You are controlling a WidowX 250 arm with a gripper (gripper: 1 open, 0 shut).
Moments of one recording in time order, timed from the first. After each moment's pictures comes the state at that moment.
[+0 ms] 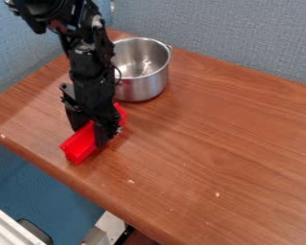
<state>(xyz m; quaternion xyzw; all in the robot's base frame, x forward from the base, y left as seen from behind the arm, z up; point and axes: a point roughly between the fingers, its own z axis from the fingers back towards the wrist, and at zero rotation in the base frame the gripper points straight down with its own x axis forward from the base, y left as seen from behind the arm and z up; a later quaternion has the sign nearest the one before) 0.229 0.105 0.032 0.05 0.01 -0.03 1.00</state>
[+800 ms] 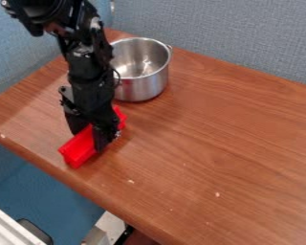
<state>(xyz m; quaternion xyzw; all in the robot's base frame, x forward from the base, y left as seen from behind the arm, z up) 0.224 0.101 0.033 0.05 0.01 -0.04 1.00</state>
